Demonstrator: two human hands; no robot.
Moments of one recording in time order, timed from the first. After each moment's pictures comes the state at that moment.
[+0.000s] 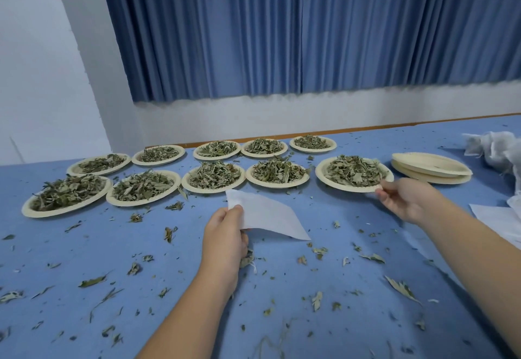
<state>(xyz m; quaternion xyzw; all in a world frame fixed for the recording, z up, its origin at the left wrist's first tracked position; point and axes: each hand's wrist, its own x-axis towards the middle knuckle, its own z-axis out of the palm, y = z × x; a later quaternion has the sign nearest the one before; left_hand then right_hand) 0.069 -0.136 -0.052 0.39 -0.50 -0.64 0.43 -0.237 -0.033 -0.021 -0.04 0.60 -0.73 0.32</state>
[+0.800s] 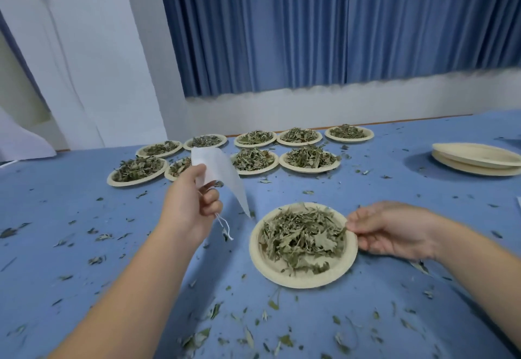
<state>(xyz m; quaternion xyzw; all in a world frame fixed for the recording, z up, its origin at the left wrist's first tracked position) 0.153 -0.116 0.018 0.36 -0.34 -0.68 0.53 -0.115 0.015 -0.019 -0.34 0.59 -0.44 0.59</state>
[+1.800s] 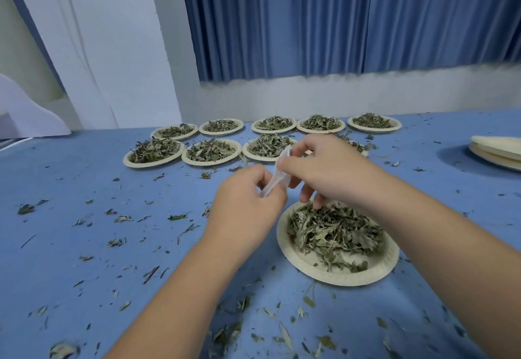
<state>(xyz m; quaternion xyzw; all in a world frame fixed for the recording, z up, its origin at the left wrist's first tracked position) 0.156 -0.087 -0.004 0.40 -0.77 -0.26 0.43 0.015 -0.051 0.041 -0.57 0.66 -0.43 0.23</state>
